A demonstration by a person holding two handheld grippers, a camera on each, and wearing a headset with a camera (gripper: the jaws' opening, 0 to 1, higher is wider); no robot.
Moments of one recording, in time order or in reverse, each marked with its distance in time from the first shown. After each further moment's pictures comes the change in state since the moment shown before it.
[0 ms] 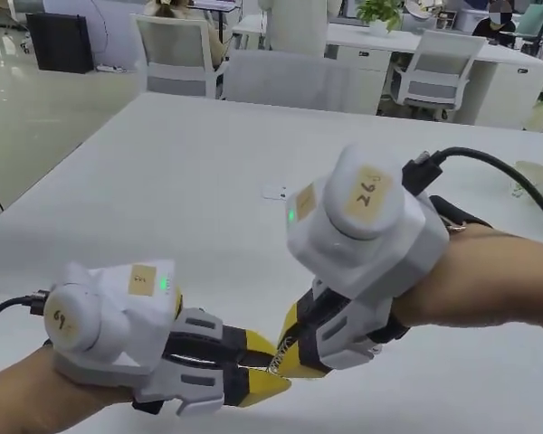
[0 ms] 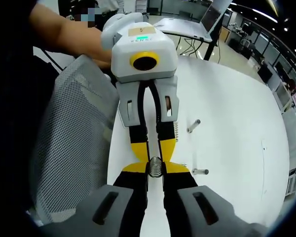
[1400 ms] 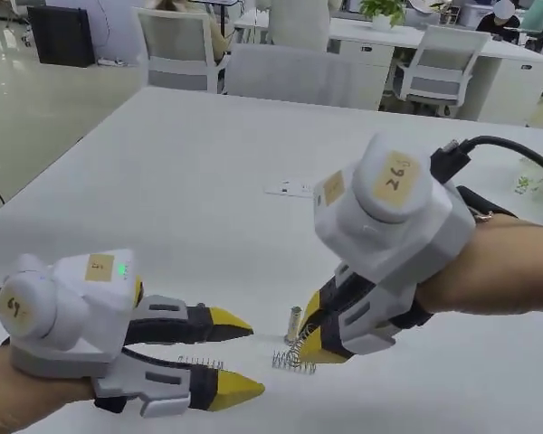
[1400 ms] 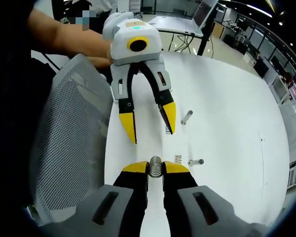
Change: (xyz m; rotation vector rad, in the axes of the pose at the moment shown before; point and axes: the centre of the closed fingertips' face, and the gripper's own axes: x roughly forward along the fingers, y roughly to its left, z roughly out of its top) left arm -0.031 0.014 -0.011 -0.102 -0.013 0.095; right arm -0.010 -0.012 -0.018 0.049 0.010 -0.022
